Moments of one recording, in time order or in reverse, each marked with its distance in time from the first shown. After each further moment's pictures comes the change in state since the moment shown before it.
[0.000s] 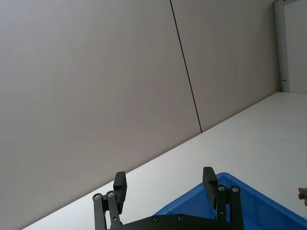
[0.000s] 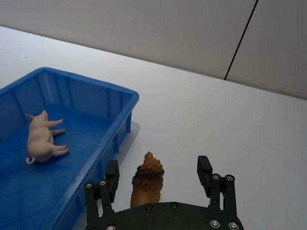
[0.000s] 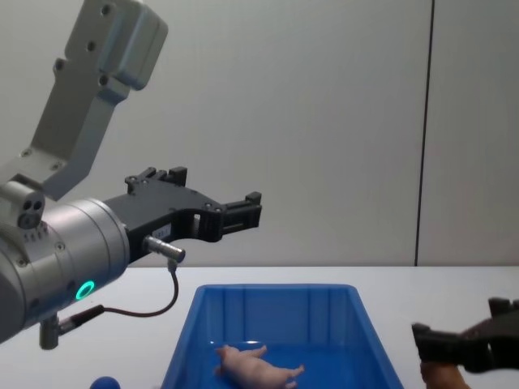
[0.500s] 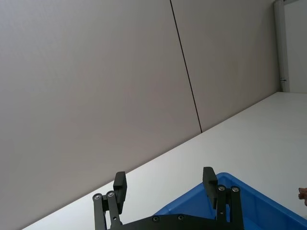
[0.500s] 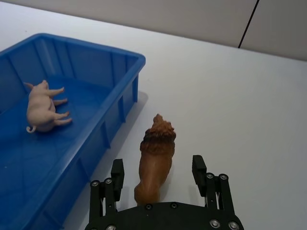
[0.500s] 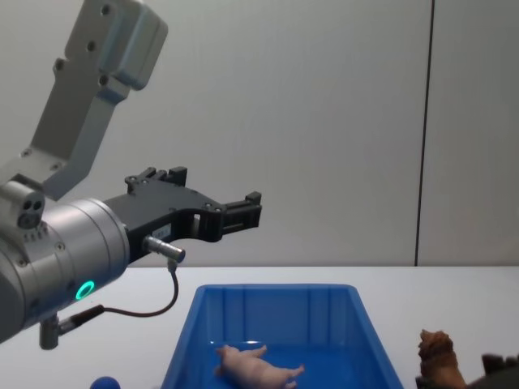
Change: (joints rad) left arm 0.000 0.000 0.000 0.000 0.000 0.000 0.000; right arm -0.020 -0.005 -0.001 0.058 0.033 0.007 0.019
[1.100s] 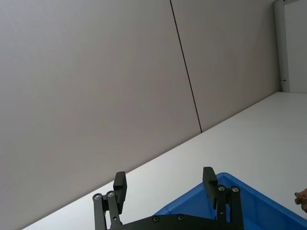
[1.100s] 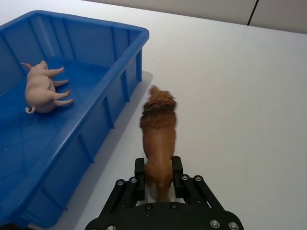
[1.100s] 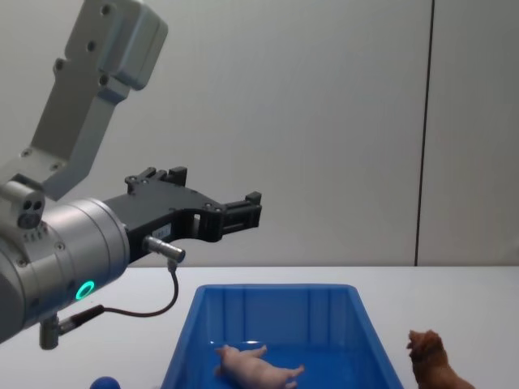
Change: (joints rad) left arm 0.000 0.000 0.000 0.000 0.000 0.000 0.000; right arm -0.012 -0.012 -0.004 0.039 0.022 0.000 0.002
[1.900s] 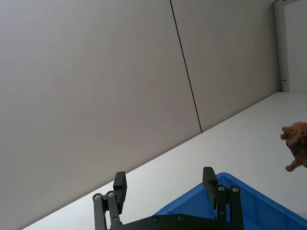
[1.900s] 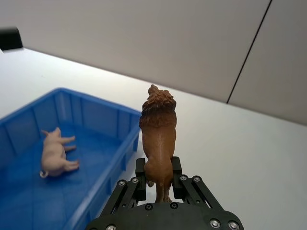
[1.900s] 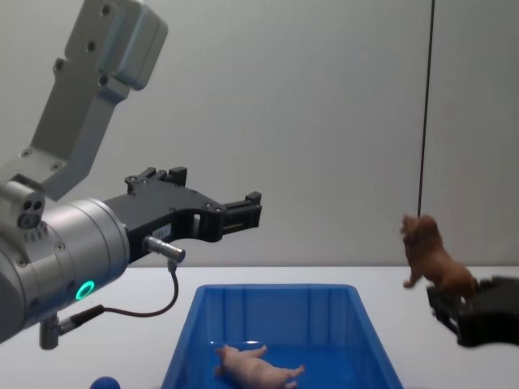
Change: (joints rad) left arm 0.000 0.000 0.000 0.000 0.000 0.000 0.000; right arm 0.011 0.016 0.011 -0.119 -0.089 -0.099 0.011
